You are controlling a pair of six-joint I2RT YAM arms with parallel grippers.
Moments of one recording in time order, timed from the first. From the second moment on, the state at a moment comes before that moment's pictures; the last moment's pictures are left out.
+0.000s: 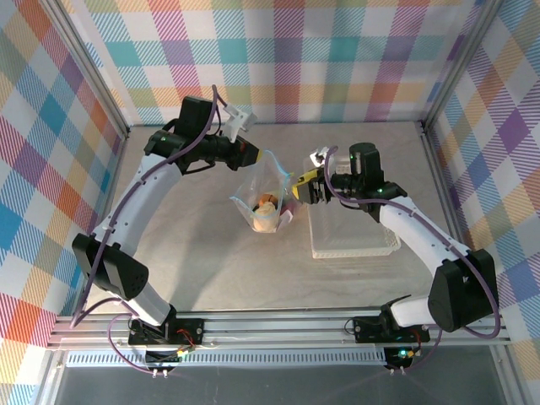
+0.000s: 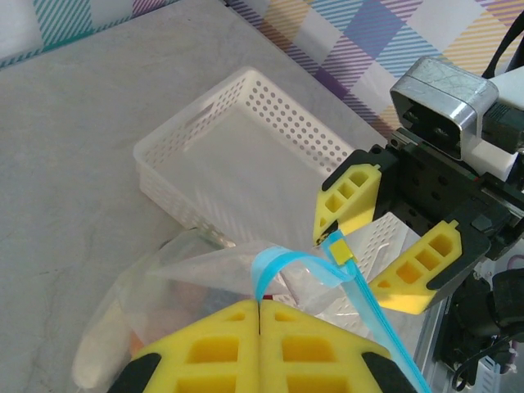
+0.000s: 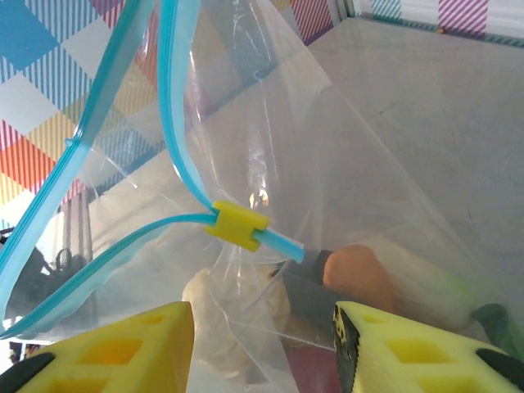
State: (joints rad) left arm -0.39 1.61 1.75 -0.83 0.64 0.06; right arm 0.37 1.36 1.02 -0.16 -0.82 0.02
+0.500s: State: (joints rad) left arm -0.39 1.61 1.77 -0.83 0.65 0.05; right arm 0.38 1.42 1.02 -0.09 -0.77 0.02
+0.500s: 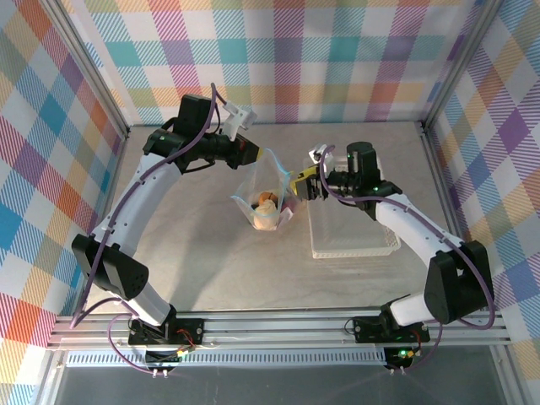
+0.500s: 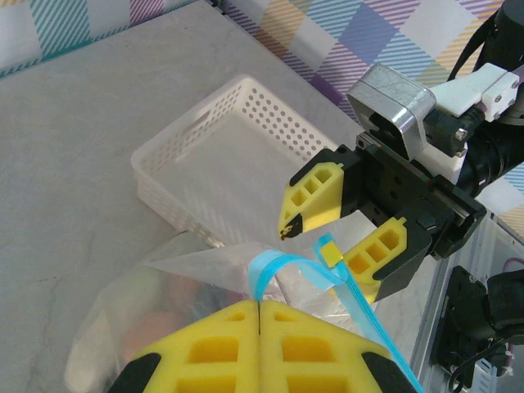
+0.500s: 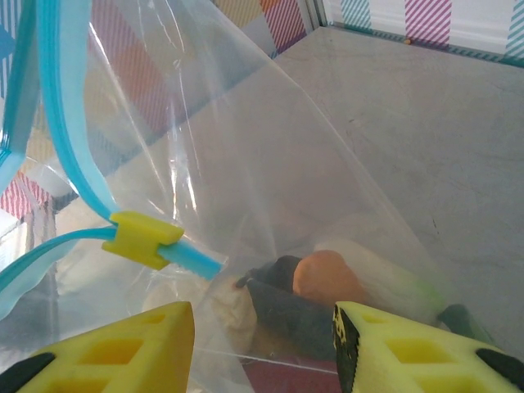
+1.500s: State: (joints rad) left arm -0.39 1.61 1.77 -0.83 0.65 0.05; right arm 0.44 1.51 1.16 -0.13 -0.87 -0.06
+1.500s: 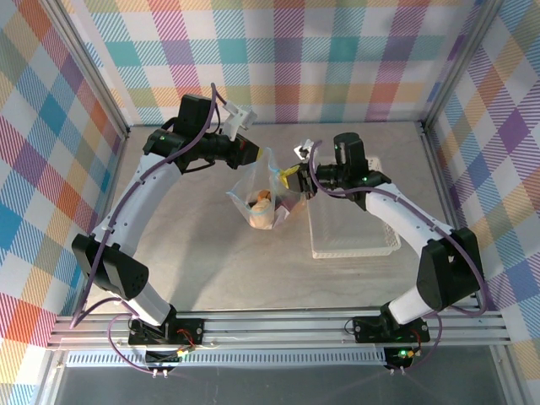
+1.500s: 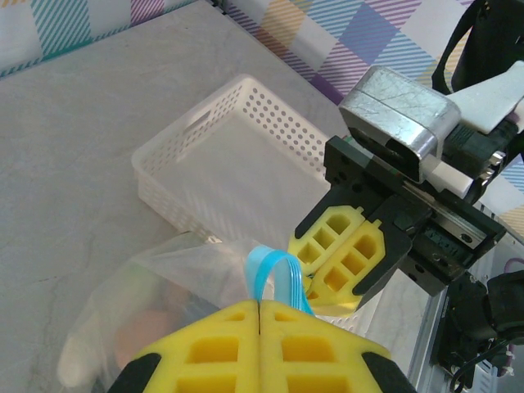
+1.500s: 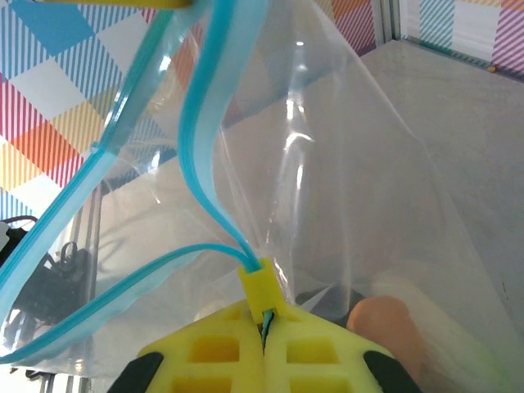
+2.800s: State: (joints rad) left arm -0.42 1.43 1.76 -0.98 0.37 0.17; right arm 0.45 1.36 1.33 -0.51 -0.65 -0.22
